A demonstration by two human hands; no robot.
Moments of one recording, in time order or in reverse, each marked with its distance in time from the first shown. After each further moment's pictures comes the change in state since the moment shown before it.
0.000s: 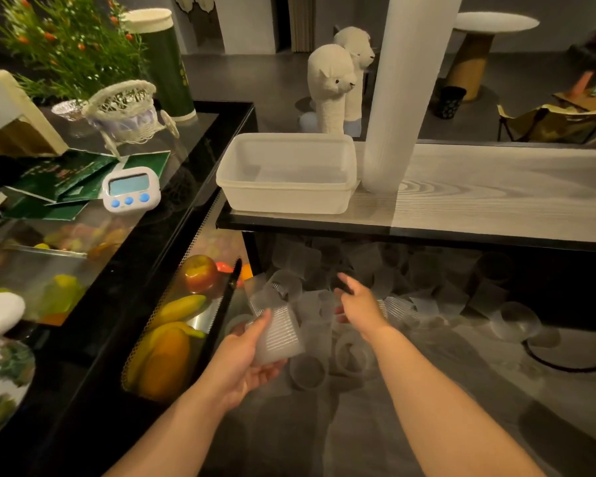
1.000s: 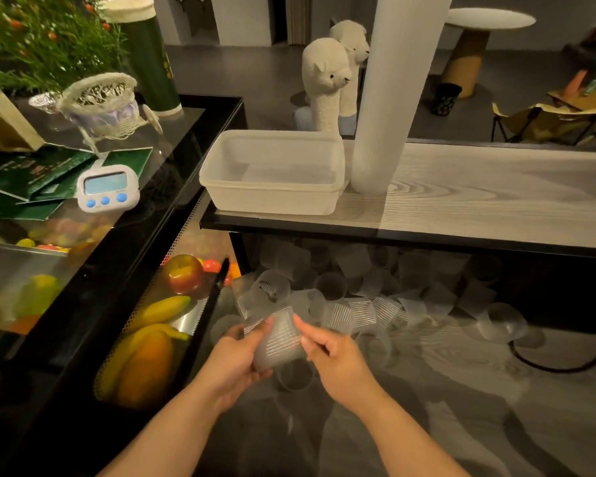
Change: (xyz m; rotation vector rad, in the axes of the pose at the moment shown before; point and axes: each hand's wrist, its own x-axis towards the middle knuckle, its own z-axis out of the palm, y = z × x) left_hand 0.016 -0.009 0.009 0.097 -0.019 0.073; right_hand -0.112 0.008 0.005 -0.121 -0.273 -0.362
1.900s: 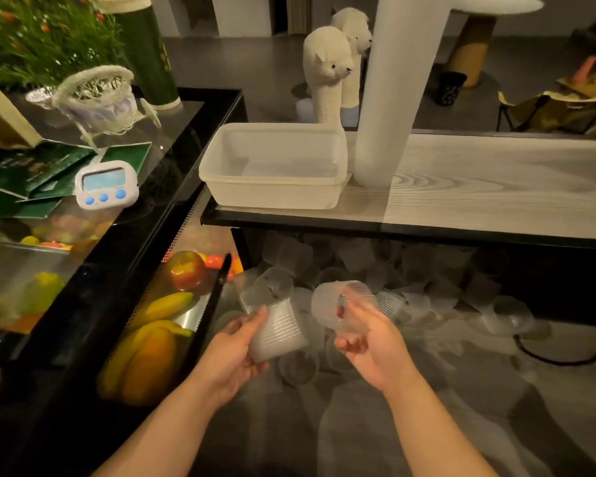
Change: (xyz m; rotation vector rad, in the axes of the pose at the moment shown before) left_hand -0.003 0.008 -0.004 -0.072 -0.002 0.007; right_hand 0.013 -0.005 -0.035 0.948 0.217 0.330
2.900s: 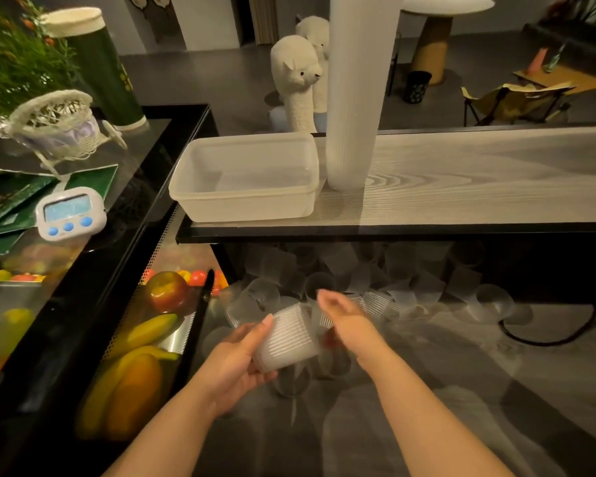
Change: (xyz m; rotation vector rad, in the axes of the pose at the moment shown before) left_hand -0.003 0.015 0.020 0.123 -0.149 -0.037; right_hand 0.049 0.004 -0.010 -0.692 0.154 -0.078
